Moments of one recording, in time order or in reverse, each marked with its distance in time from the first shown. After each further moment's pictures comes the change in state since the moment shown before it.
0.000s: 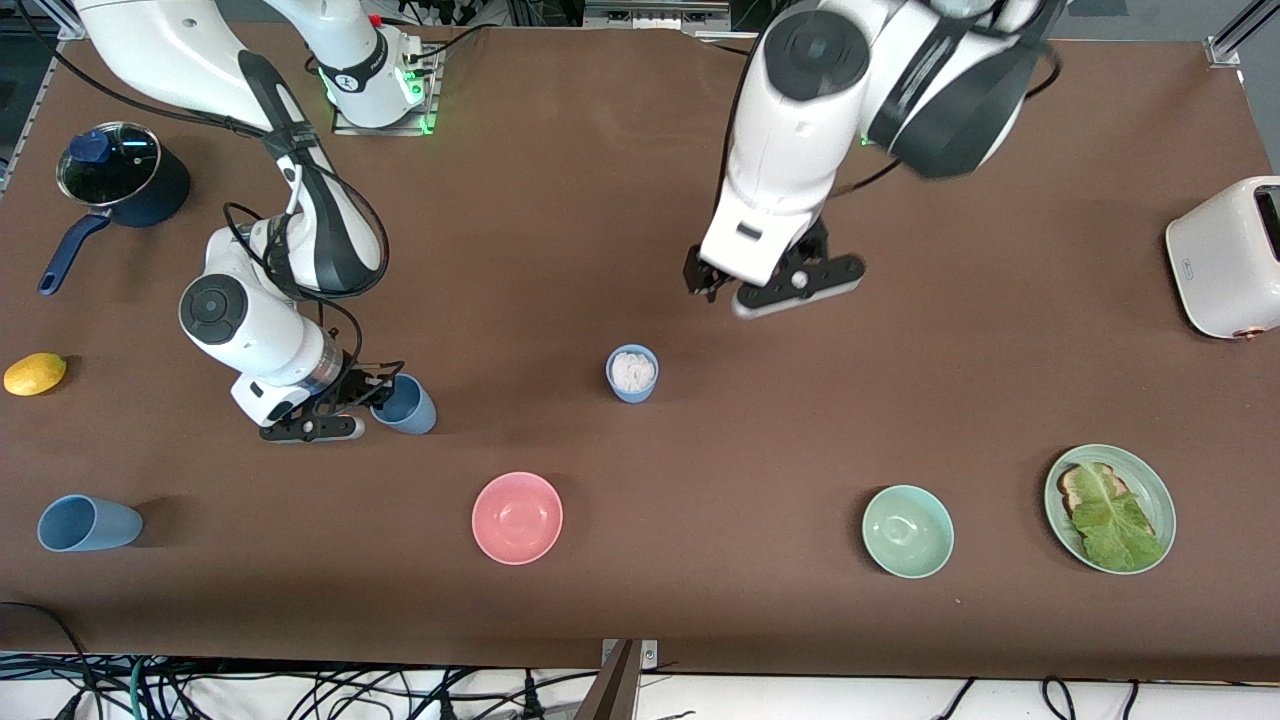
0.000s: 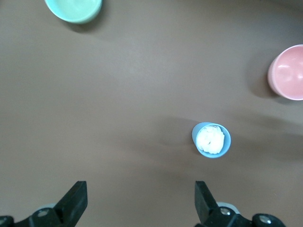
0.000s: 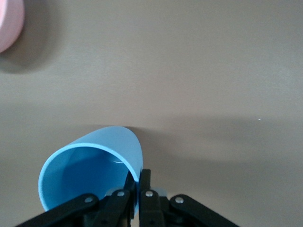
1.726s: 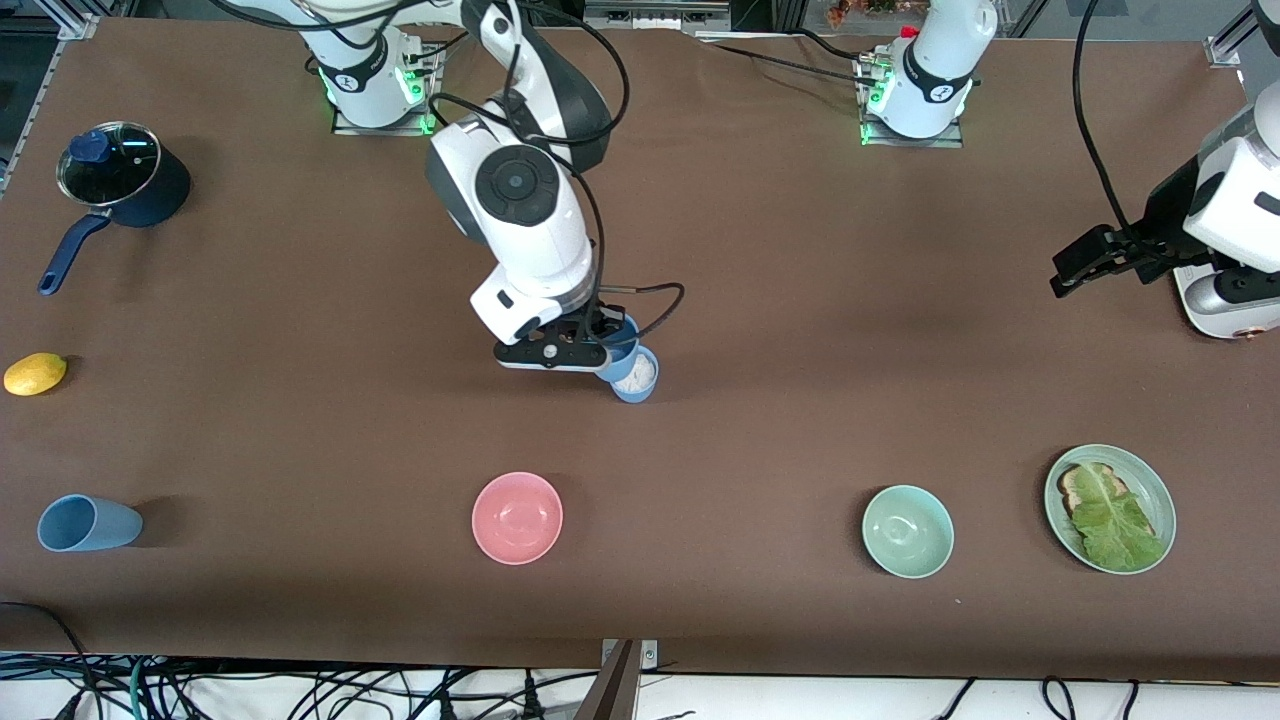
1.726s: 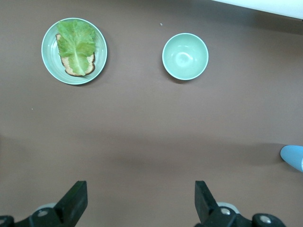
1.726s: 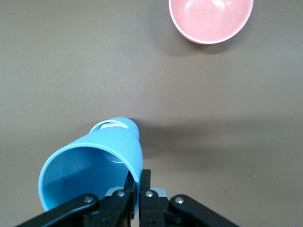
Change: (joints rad) left arm 0.548 -0.260 0.023 -0.179 -0.066 -0.082 0.690; right arm 0.557 0.146 -0.100 0.560 0.025 -0.386 0.606
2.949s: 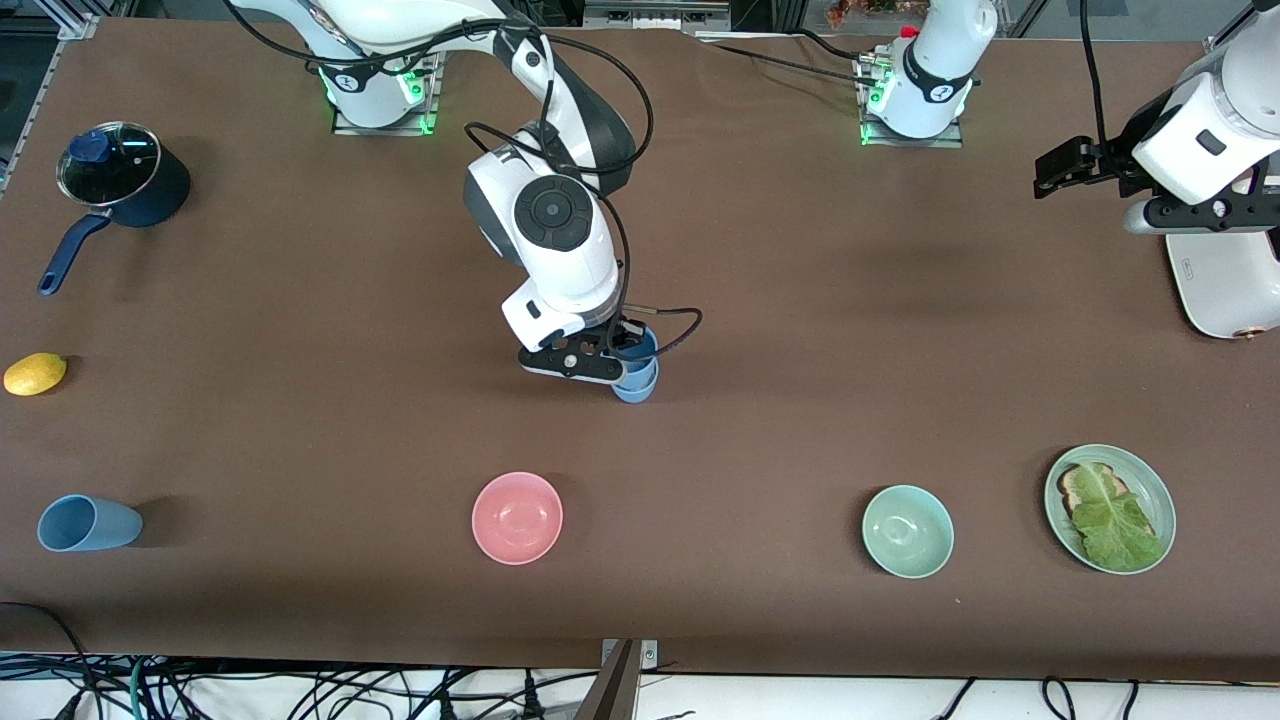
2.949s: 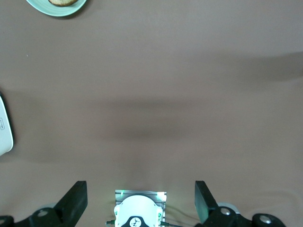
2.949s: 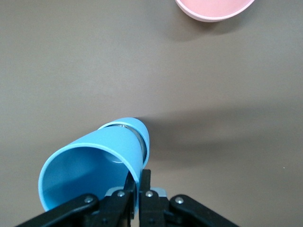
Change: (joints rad) left arm -0.014 -0.149 0.032 -0.170 -0.029 -0.216 0.171; right arm 0.031 0.054 -0.019 -0.010 0.032 0.056 0.106
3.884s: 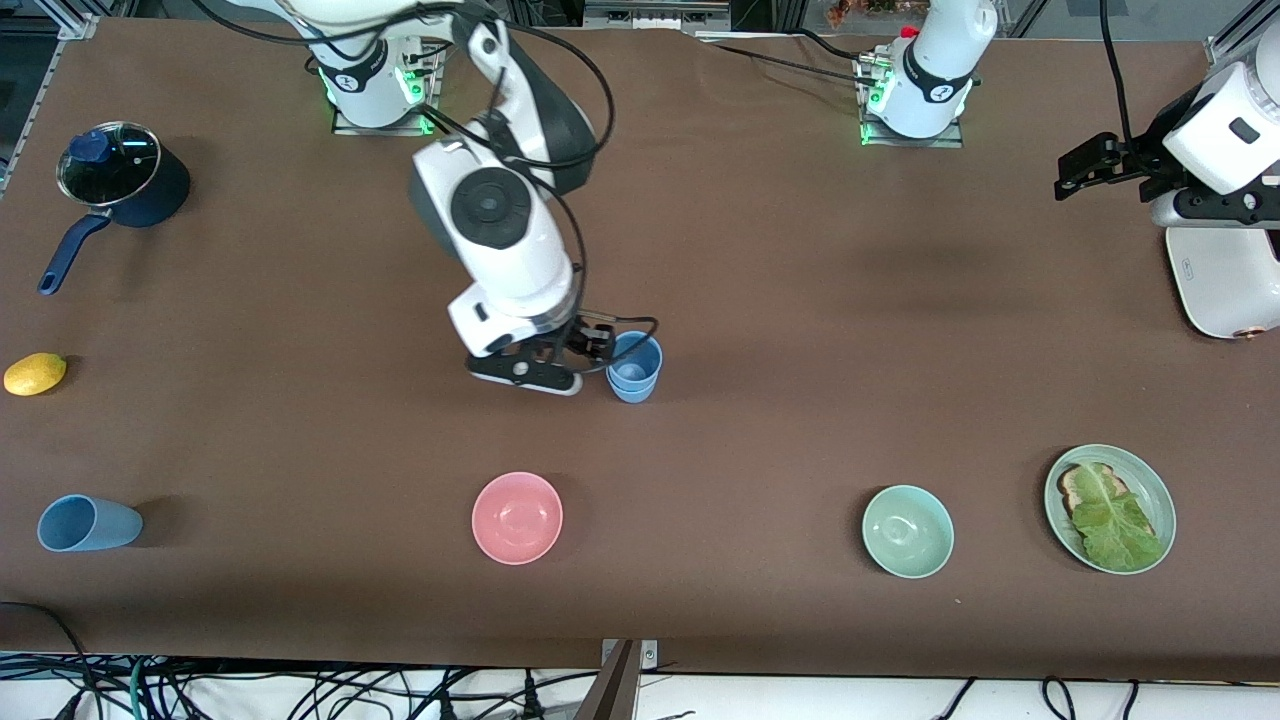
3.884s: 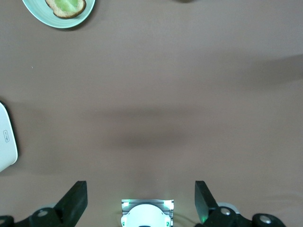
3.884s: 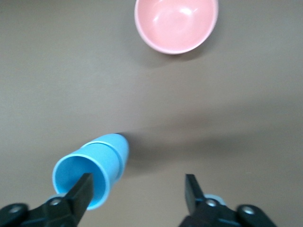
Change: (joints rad) left arm 0.003 -0.039 0.040 -0.063 0.000 0.054 0.080; right arm -0.087 -0.107 -0.015 -0.019 0.000 -0.086 -0.085
